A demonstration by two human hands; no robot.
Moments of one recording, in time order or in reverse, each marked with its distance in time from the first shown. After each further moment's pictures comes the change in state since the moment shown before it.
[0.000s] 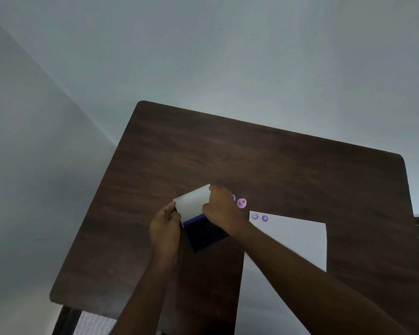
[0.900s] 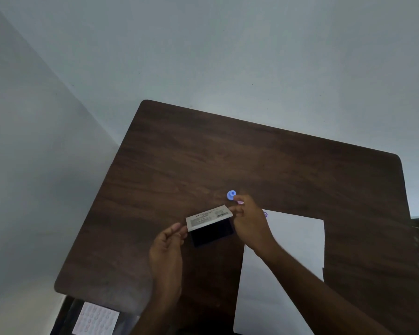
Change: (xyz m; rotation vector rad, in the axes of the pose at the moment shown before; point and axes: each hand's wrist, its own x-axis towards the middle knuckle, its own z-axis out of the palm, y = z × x) left_hand -0.074 -0.019 -0.016 -0.307 0.005 0.039; right_hand -0.056 0.060 -0.008 0.306 0.120 0.027
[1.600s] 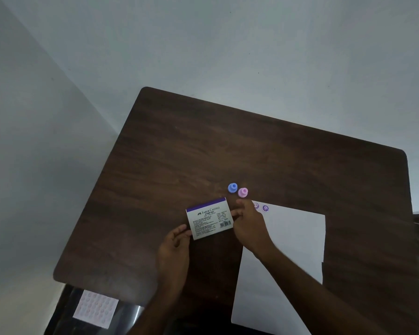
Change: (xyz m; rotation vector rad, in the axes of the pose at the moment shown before) left_hand 0.004 -0.032 -0.008 0.355 -0.055 -0.061; right_hand -0.003 0.017 0.016 -0.043 -0.025 0.069
